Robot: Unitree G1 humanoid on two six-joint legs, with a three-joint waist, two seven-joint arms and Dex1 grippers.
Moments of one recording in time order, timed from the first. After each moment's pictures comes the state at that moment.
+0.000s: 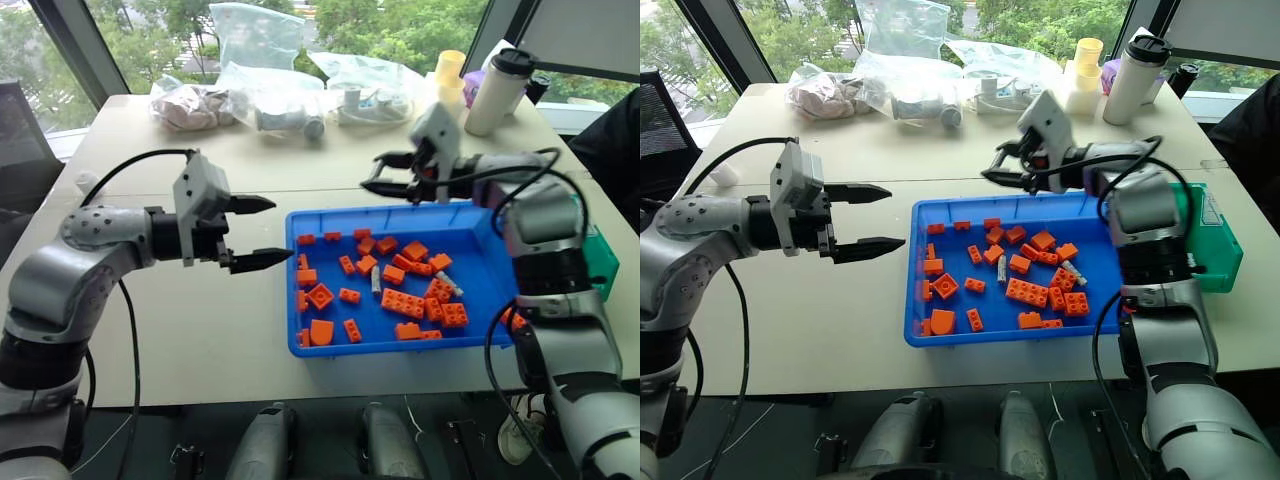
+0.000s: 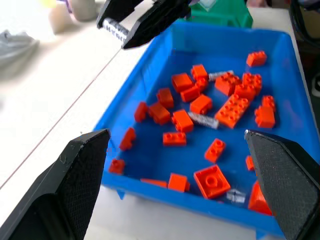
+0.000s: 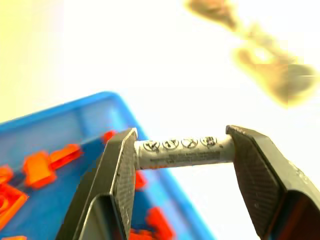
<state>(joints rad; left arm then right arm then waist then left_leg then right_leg) -0.56 0.78 0.03 -0.34 -0.63 0.70 -0.96 -0.90 -0.60 -0.07 0.17 0.17 0.63 0.97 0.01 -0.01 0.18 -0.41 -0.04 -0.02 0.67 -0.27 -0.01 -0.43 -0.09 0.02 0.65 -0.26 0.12</state>
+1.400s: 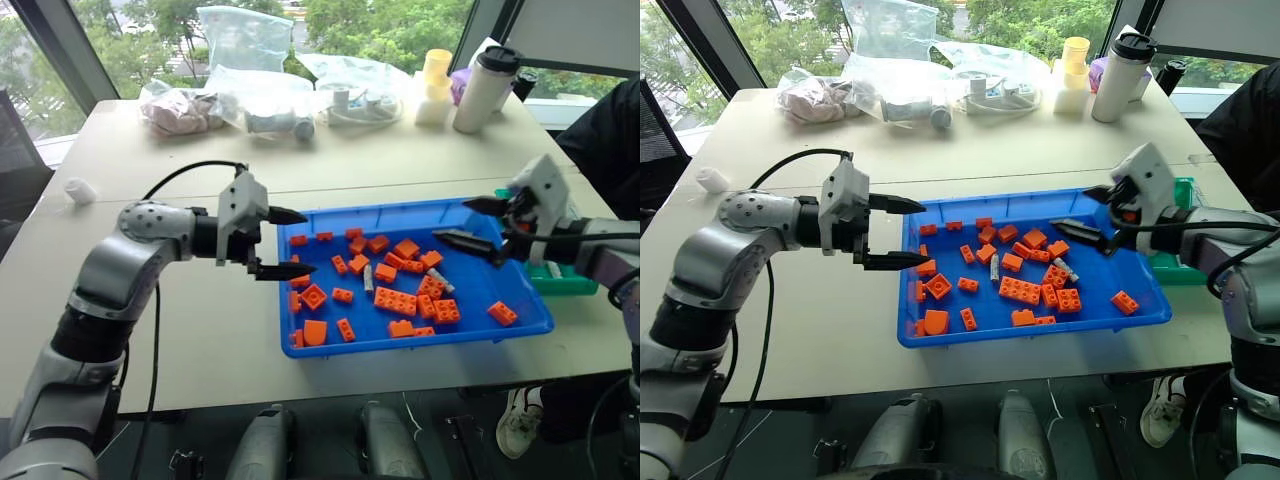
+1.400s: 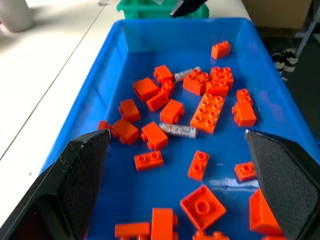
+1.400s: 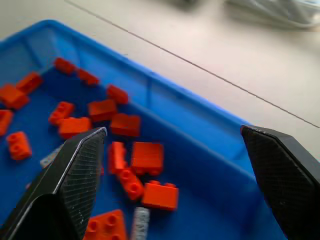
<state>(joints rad) -0.58 0.77 -0.12 -0.26 -0.48 0.59 -1.16 -0.41 -0.89 -0.15 -0.34 0.52 0.90 0.95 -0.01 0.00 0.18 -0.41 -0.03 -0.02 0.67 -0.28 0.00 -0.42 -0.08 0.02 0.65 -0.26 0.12</state>
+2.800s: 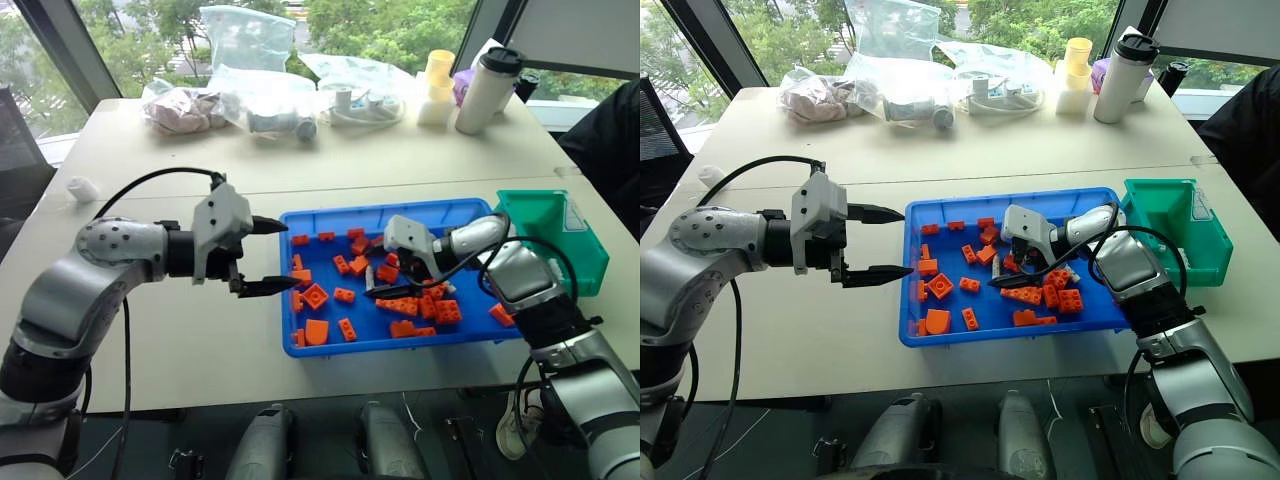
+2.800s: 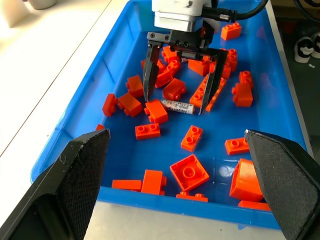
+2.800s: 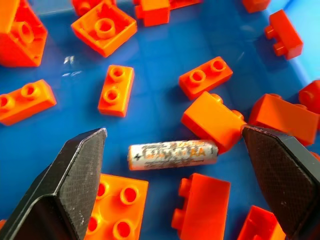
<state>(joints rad) -0.49 0.84 -0.02 -0.46 -0.56 0.71 -1.00 -0.68 -0.65 0.30 0.18 0.12 0.40 1.25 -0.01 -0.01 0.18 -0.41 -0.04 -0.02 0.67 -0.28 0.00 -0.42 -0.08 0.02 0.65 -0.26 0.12</state>
